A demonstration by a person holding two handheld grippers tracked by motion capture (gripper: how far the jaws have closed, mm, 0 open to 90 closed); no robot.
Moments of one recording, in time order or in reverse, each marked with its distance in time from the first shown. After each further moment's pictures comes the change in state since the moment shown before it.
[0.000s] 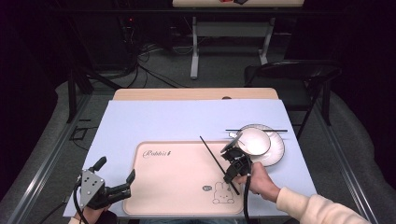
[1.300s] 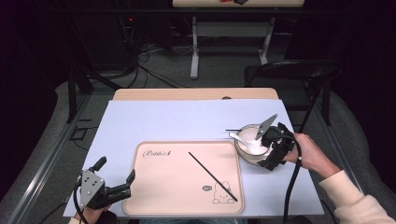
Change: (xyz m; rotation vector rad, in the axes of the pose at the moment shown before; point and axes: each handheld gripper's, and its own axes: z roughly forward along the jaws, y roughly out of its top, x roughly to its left) left arm 0.000 0.000 0.000 0.000 -0.001 0.000; right arm -0.055 -0.028 -0.125 -0.161 -0.290 -0.628
